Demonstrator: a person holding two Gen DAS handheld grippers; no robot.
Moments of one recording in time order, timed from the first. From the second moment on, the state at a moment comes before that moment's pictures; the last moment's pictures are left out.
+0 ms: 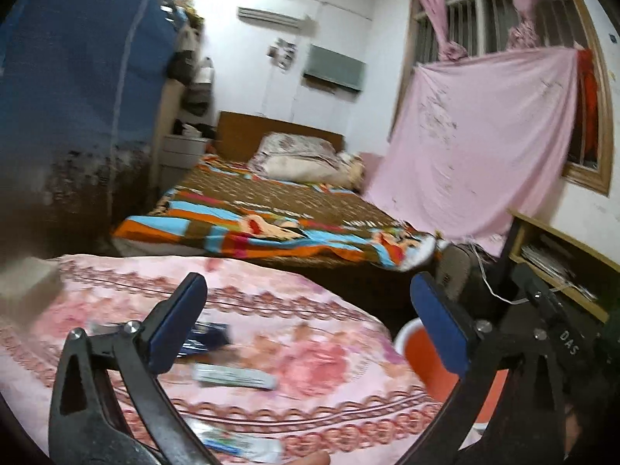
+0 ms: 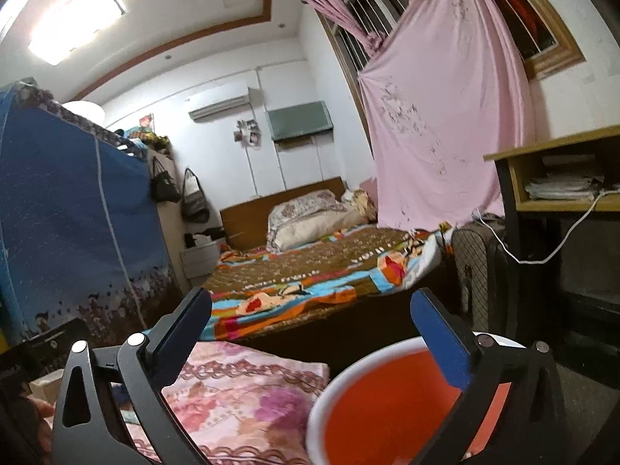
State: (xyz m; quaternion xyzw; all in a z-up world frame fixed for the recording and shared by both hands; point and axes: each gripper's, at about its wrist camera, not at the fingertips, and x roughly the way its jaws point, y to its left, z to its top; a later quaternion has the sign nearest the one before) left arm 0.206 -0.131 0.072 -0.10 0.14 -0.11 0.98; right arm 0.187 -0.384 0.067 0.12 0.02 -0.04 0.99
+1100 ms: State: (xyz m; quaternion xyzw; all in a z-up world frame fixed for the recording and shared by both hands) left arm 0.196 0.016 0.040 -0.13 0.18 0.02 0.97; right arm 0.240 -0.219 0.055 -0.04 0.13 0.18 0.97
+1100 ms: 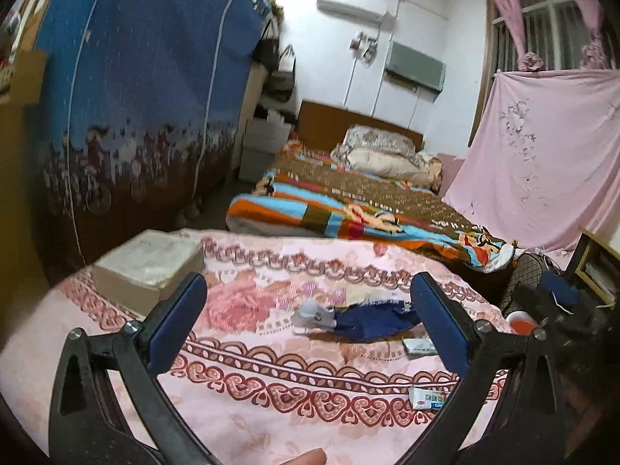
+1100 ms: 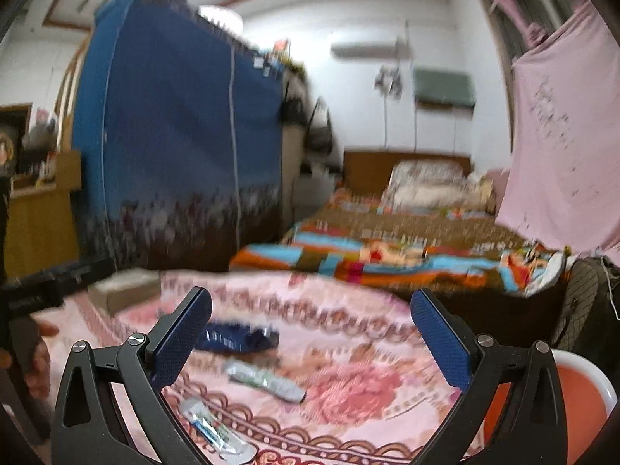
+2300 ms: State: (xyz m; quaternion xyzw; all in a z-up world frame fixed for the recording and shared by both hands) left arm 0.261 0.026 -0.010 -0.20 0.36 -0.03 0.91; right arm 0.301 -0.172 -0.008 -0.10 0.39 0.28 0.87
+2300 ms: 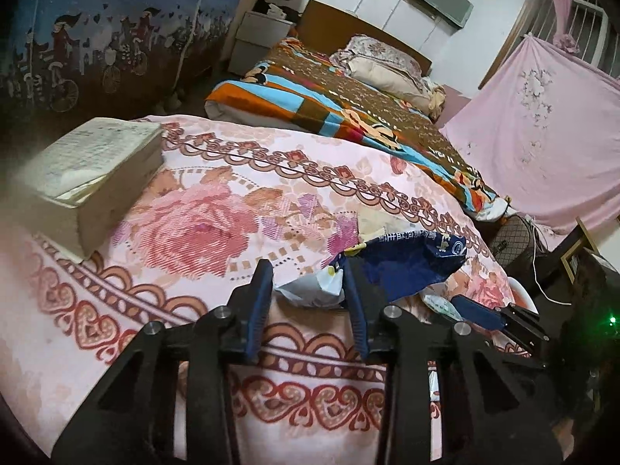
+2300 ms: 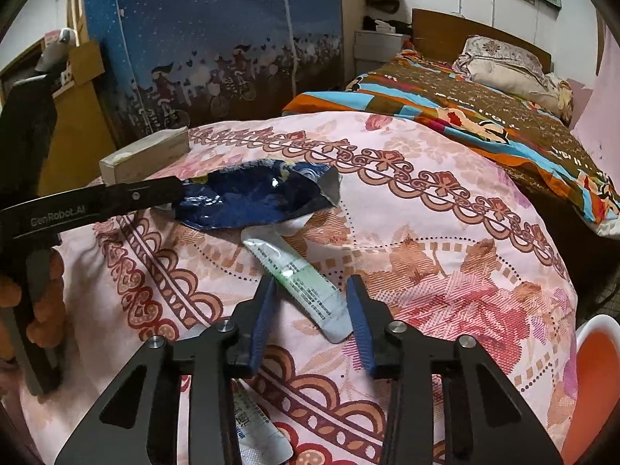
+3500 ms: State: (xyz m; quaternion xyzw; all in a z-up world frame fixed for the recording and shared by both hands) left arm 0.203 -0.054 0.071 -0.16 0.15 -0.07 0.97; right arm 0.218 -0.266 0.061 0.05 0.09 0.20 0.97
